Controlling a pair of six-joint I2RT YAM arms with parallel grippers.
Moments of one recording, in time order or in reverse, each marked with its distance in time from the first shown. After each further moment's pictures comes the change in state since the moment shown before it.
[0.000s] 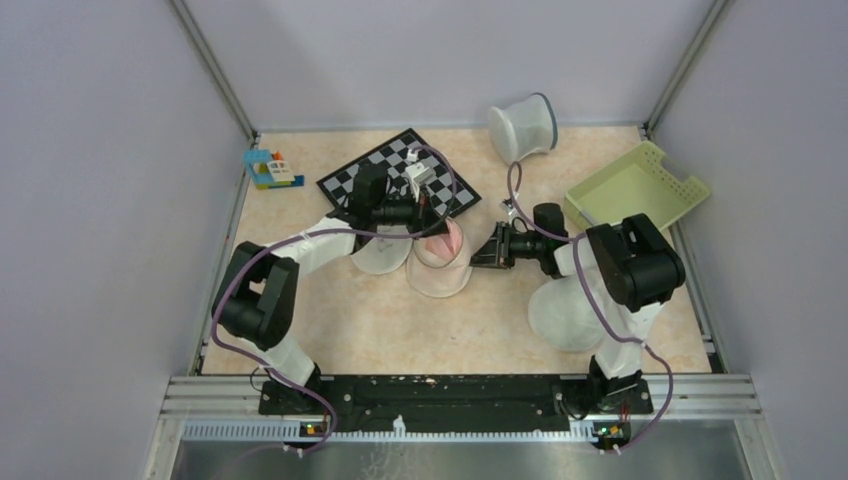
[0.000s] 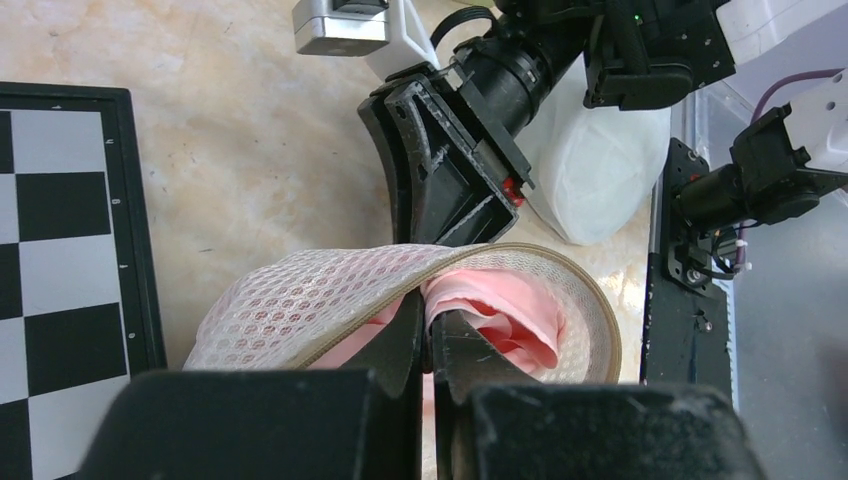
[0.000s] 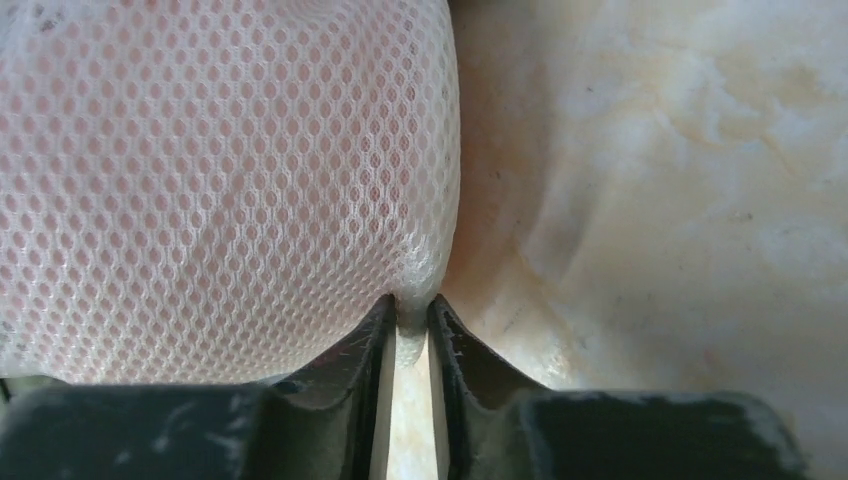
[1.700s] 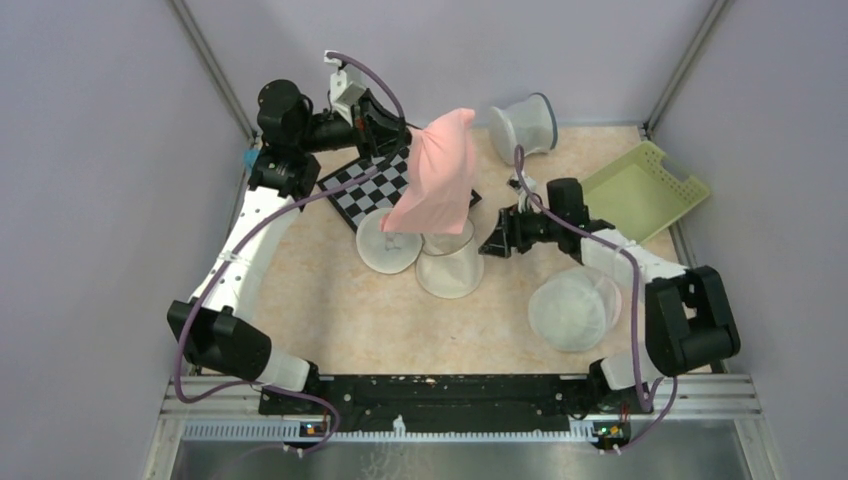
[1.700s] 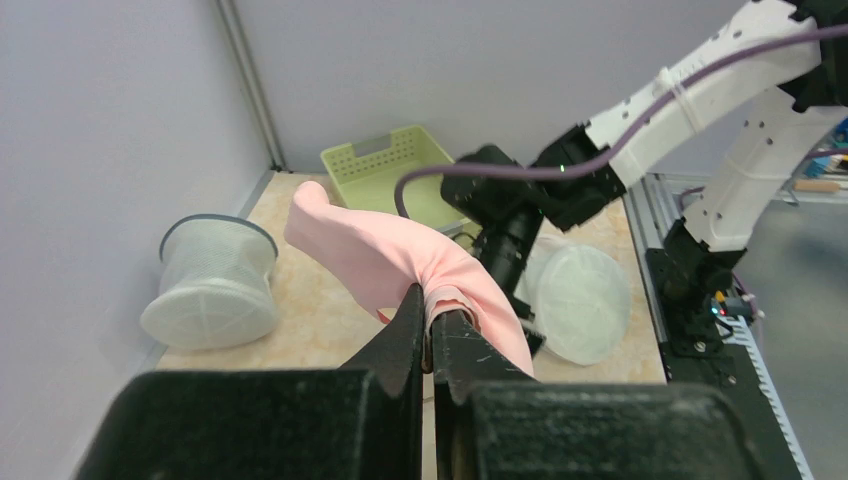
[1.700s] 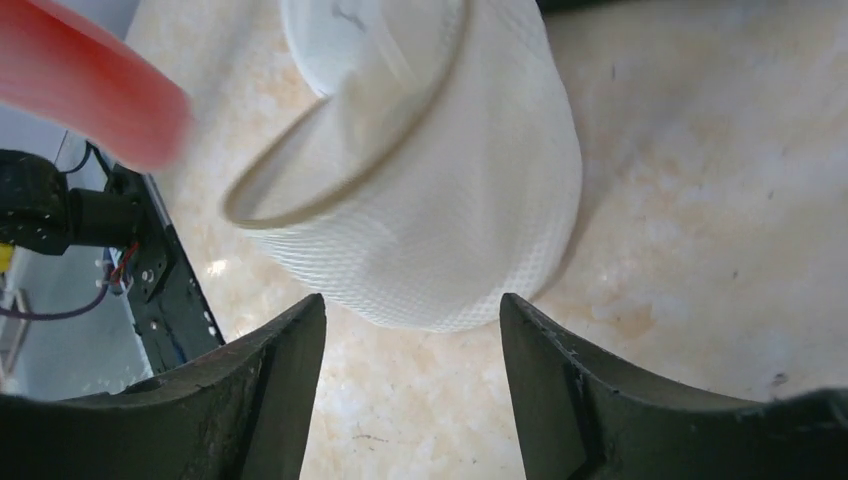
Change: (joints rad) left arm 0.179 -0.206 0.542 -0.121 0.254 -0.013; right arm -0.004 -0.372 0.110 -0.626 0.209 -0.505
